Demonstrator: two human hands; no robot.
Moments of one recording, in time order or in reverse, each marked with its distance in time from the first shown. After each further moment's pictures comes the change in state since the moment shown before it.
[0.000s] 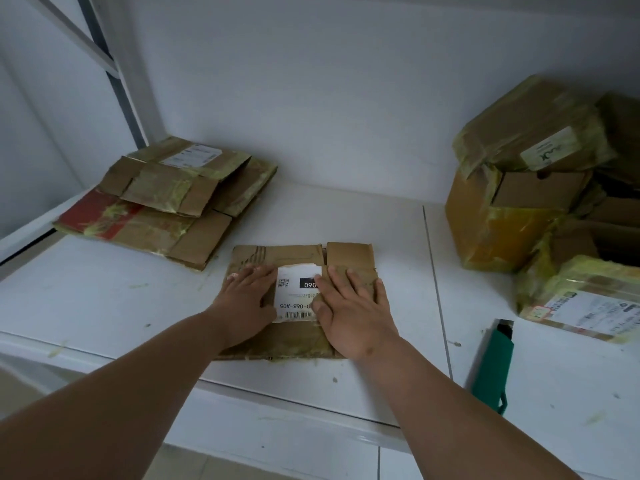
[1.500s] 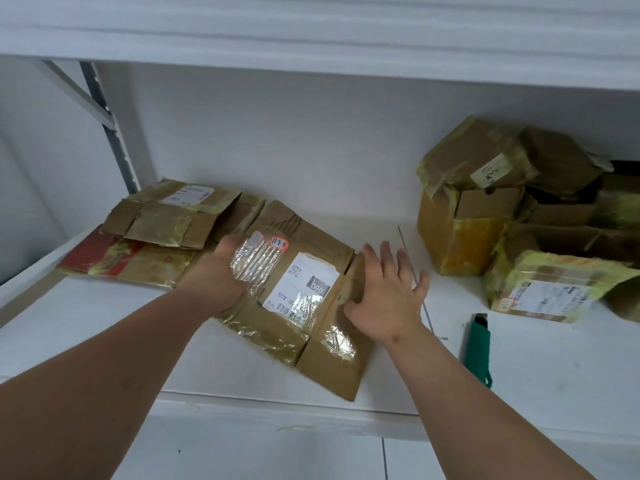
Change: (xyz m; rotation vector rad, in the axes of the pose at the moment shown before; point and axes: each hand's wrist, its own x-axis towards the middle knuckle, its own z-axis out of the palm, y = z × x) left_hand -0.017 -0.010 -0.084 -0.341 0.273 -0.151; right_hand -0.035 -0.008 -0.050 0.015 0.432 0.330
